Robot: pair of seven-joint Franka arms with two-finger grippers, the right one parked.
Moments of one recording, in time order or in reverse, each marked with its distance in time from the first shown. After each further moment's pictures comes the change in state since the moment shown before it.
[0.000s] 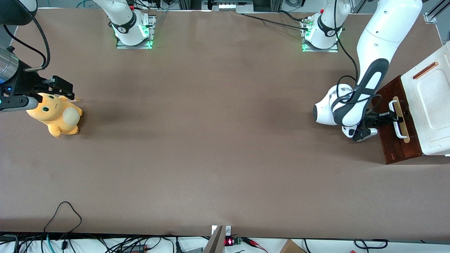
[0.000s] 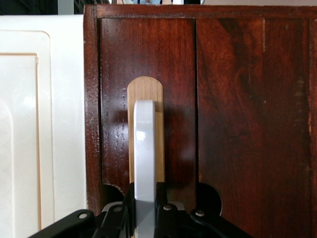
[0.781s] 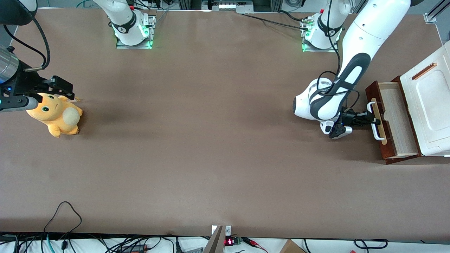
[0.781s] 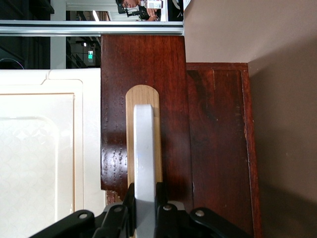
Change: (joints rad) arm -0.018 -0.002 -0.158 -0.004 -0.026 -0.054 0.019
